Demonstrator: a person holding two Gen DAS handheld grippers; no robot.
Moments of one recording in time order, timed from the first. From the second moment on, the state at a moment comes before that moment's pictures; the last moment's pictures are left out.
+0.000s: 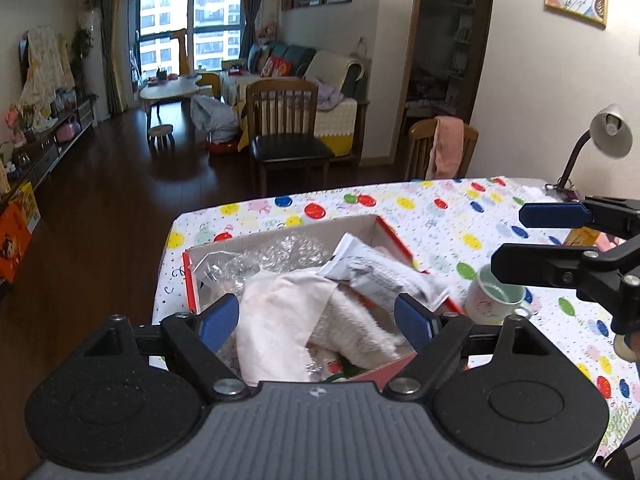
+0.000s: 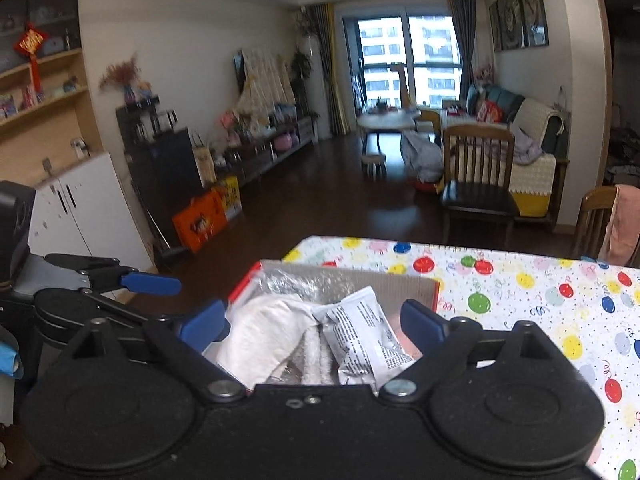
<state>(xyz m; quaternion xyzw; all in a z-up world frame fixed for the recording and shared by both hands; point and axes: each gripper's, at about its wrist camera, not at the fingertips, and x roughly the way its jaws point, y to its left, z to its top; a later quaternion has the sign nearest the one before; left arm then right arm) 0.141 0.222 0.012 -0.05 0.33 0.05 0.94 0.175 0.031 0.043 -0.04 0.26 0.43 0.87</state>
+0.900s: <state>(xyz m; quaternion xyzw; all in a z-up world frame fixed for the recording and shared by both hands) 0.074 0.165 0.039 -0.07 0.24 0.04 0.97 0.119 -0.043 0.031 0.04 0.21 0.39 0.90</state>
